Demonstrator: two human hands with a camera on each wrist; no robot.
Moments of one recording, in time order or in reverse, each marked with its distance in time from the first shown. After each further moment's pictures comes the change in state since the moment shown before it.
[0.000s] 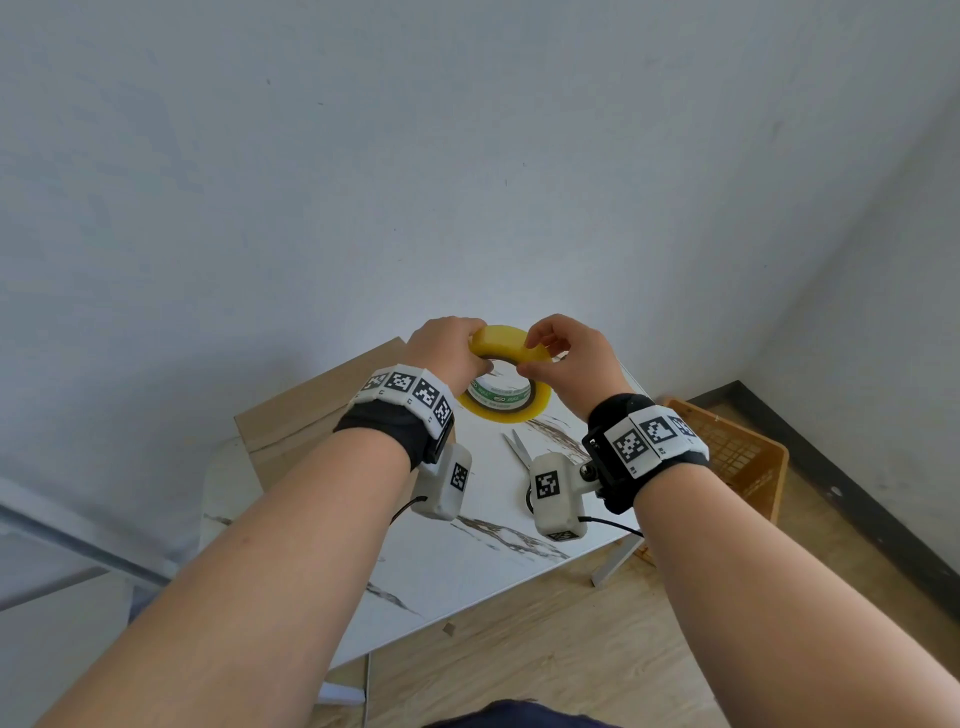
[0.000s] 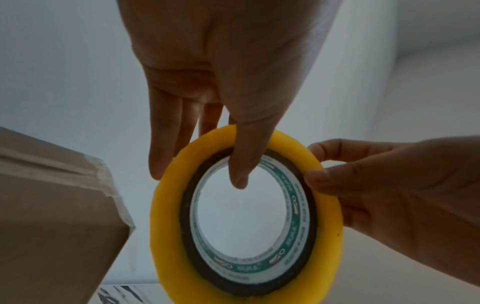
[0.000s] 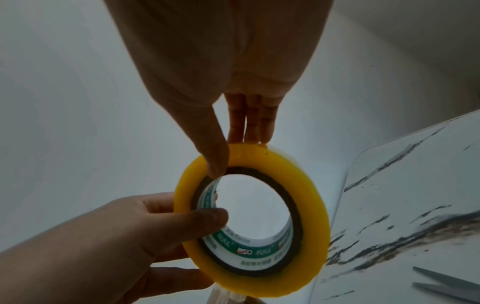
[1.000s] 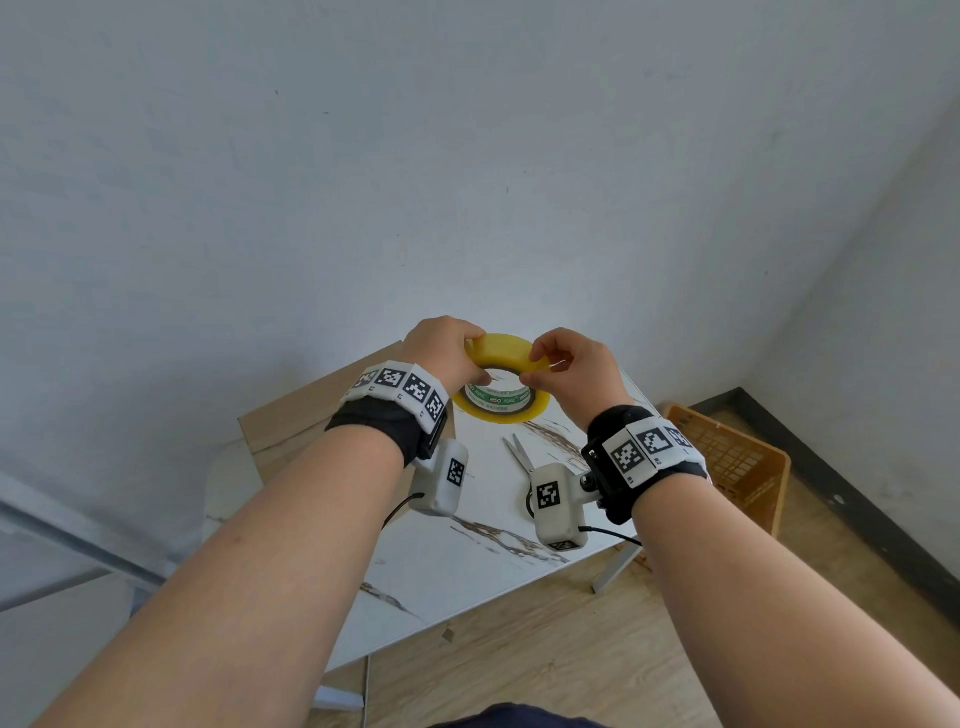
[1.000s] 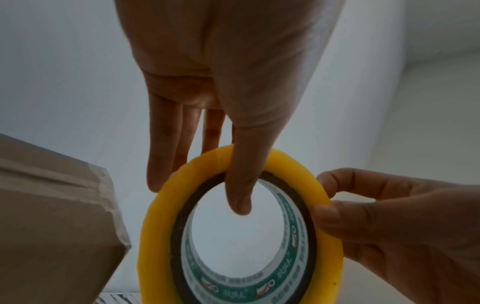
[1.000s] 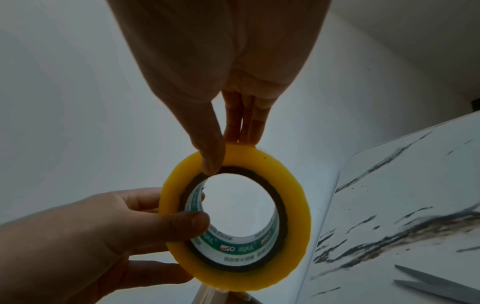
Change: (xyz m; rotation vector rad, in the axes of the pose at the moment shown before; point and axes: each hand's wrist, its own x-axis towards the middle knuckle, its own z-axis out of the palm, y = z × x) left_hand -0.002 -0.001 -0.007 -0.034 -0.016 -0.103; right_hand -0.009 0.001 -0.001 0.070 0.017 0.038
